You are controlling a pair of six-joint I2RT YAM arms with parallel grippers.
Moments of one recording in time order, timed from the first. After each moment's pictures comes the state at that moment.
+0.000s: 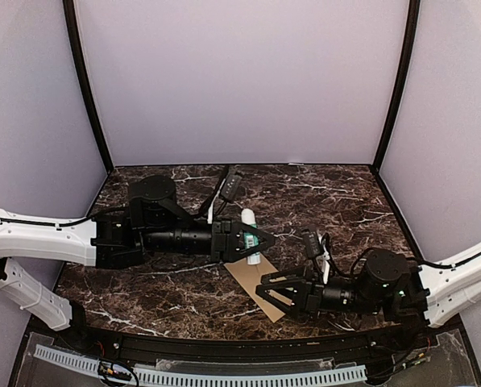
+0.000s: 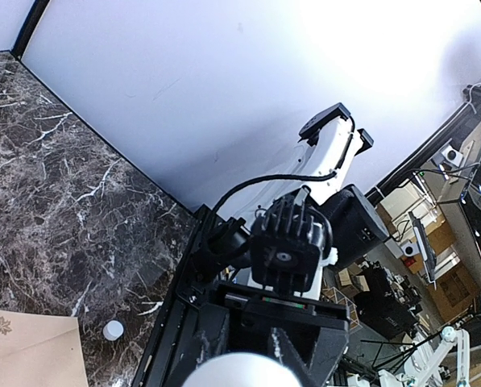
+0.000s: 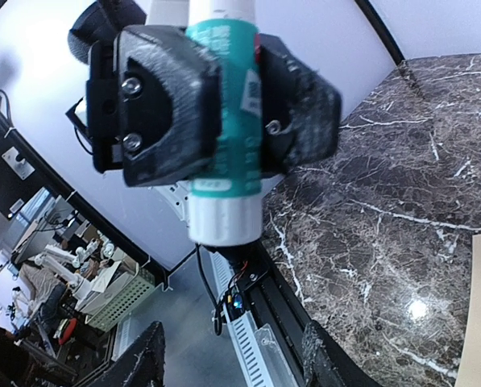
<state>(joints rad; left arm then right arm) -1.17 1.35 0.95 0.29 0.35 -0.70 1.50 1.05 0.45 0.57 0.12 0.70</state>
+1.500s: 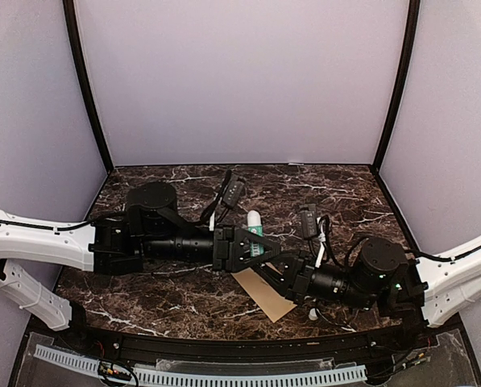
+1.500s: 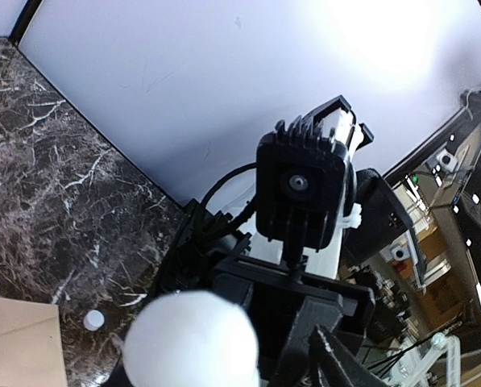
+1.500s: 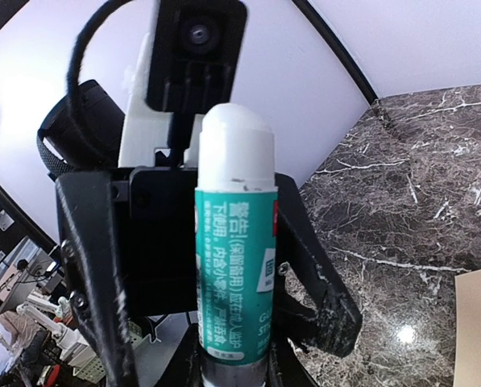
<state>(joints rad) -1.23 1.35 0.95 0.30 0.29 -0.77 1.50 1.12 0.60 0.54 0.31 0.69</state>
